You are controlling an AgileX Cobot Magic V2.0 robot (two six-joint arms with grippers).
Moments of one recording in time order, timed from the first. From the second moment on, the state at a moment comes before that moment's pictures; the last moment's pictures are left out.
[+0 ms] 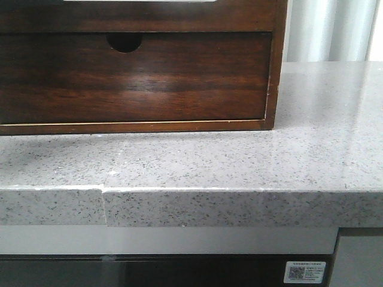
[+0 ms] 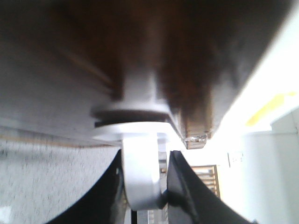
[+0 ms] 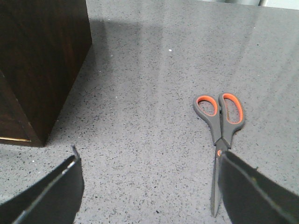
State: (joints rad) left arm -0.04 1.24 -0.68 -1.78 1.00 0.70; right arm 0.04 0.68 -0.69 -0.02 0.51 -0.06
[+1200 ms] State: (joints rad) left arm 0.02 0.67 -0.40 -1.52 1.04 0.72; right arm 0.04 0.68 -0.69 -0.02 0.52 -0.06
